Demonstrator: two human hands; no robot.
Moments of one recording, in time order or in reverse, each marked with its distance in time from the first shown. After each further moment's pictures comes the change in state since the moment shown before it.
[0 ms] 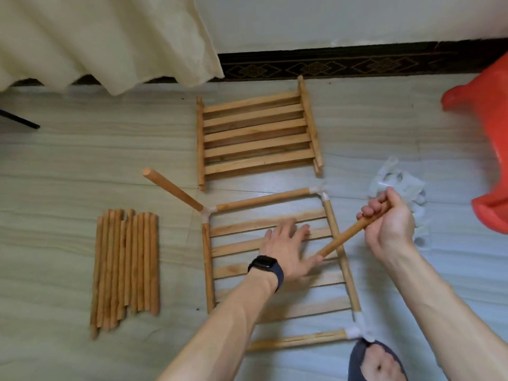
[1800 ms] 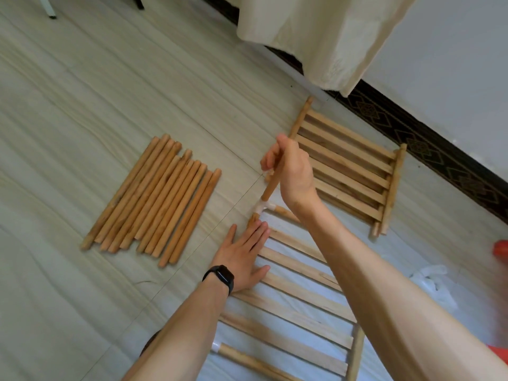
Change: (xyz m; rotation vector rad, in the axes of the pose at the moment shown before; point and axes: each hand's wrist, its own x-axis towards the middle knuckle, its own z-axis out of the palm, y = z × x) left_hand -0.042 -0.163 0.065 0.012 0.349 -0.148; right_hand -0.118 0.137 0.268 -1.102 -0.932 -0.479
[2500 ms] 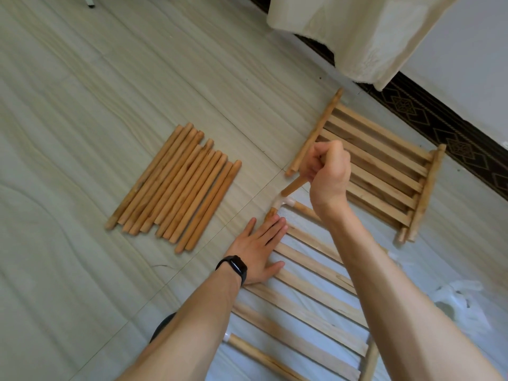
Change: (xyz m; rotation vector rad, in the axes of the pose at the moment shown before) left_hand 0.002 -0.003 0.001 -0.016 0.016 0.020; right_hand -0.005 0.006 -0.004 0.216 0.068 -0.095
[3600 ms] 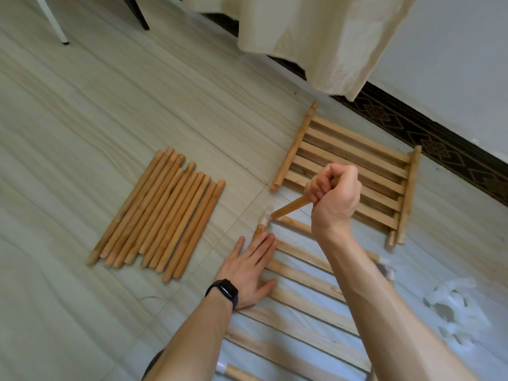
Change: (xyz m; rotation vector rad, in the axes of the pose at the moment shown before) left_hand 0.000 -0.002 0.003 -0.013 0.074 0.025; right_hand -0.008 0.007 -0.028 0.318 0.309 0.030
